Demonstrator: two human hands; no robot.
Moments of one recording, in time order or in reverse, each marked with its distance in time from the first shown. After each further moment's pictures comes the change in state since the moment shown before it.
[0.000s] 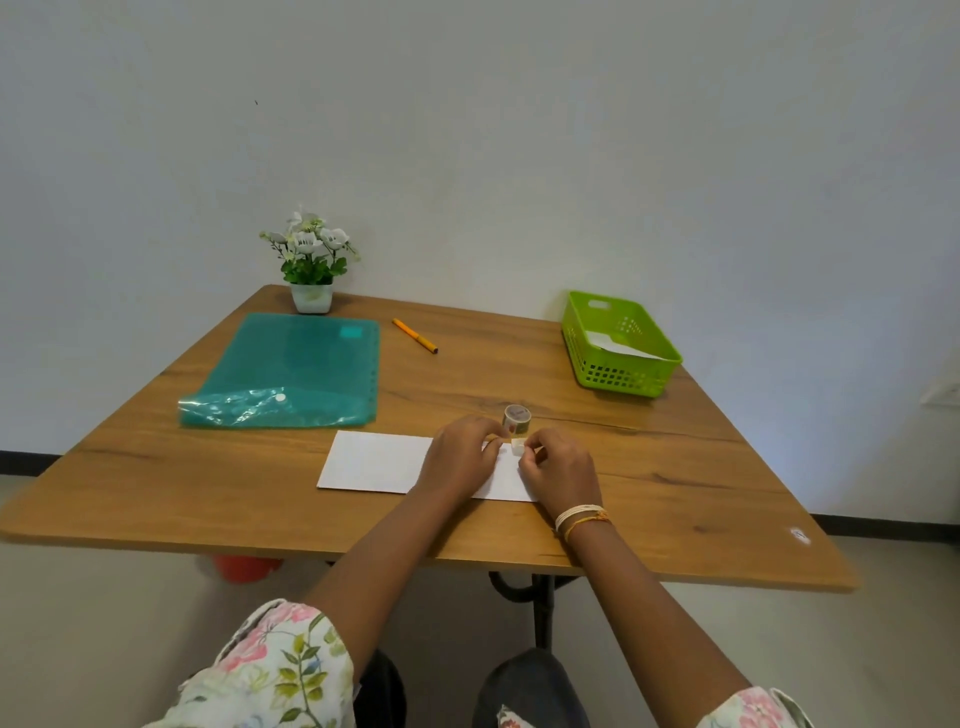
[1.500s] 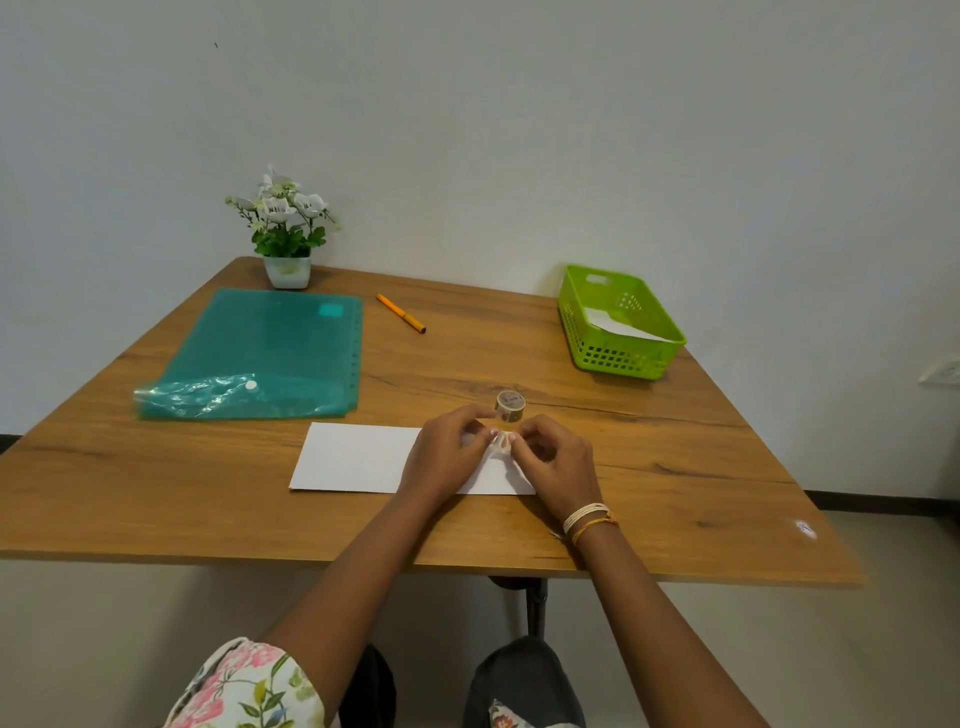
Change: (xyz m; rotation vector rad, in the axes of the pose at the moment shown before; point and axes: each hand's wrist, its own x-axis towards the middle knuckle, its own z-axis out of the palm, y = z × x) left_hand 0.004 -0.020 0.017 -0.325 -0.006 -0.120; right_hand -0.003 0.003 -0.006 0.403 -0.085 0.059
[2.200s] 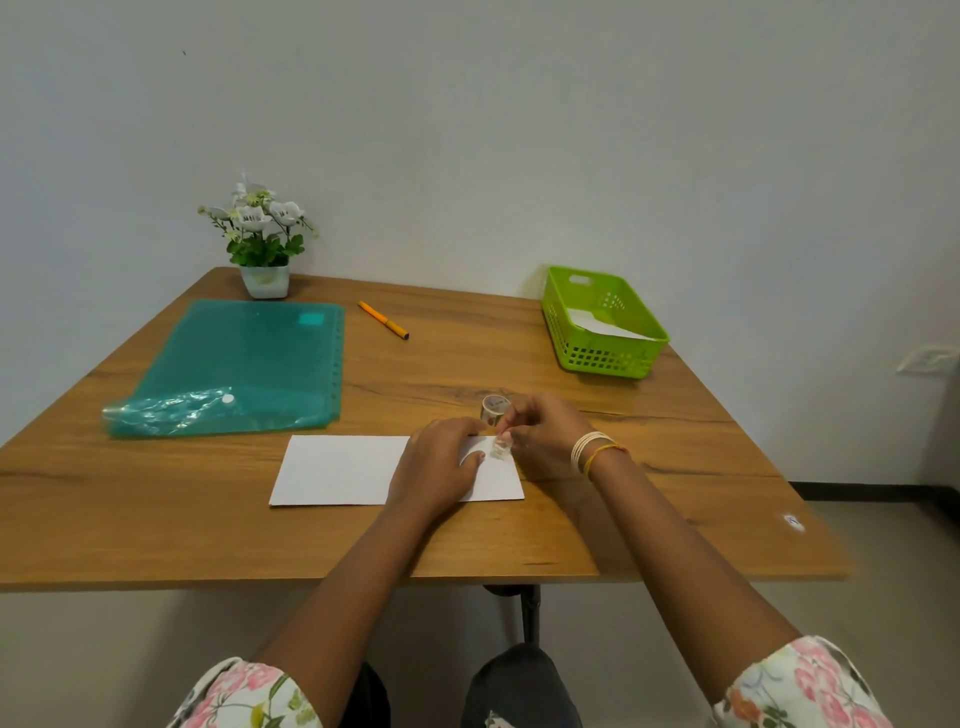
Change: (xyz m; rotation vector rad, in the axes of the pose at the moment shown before) left_hand 0.000 -0.001 0.008 0.333 -0.064 0.099; right_hand 0.066 -0.007 -0.024 -0.160 -0.498 0.273
